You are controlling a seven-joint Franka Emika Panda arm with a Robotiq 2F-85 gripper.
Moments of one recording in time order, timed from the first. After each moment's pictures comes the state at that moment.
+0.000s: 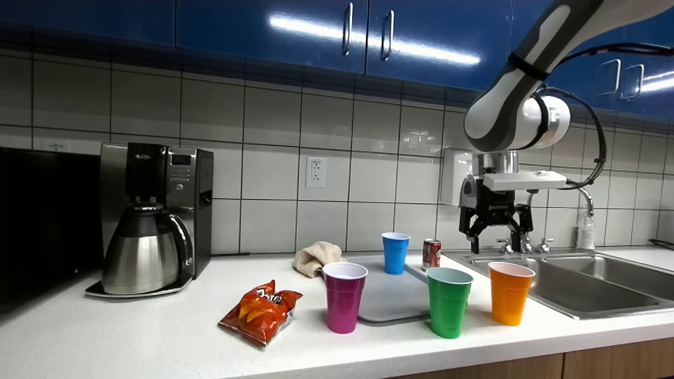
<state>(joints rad) -0.09 -0.19 -0.01 -2.57 -0.15 2.37 0.19</state>
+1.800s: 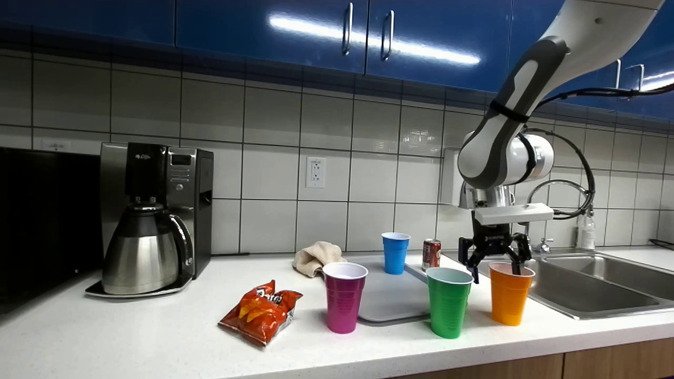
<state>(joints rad) -0.09 0.04 -0.04 -2.51 -0.22 2.46 0.30</state>
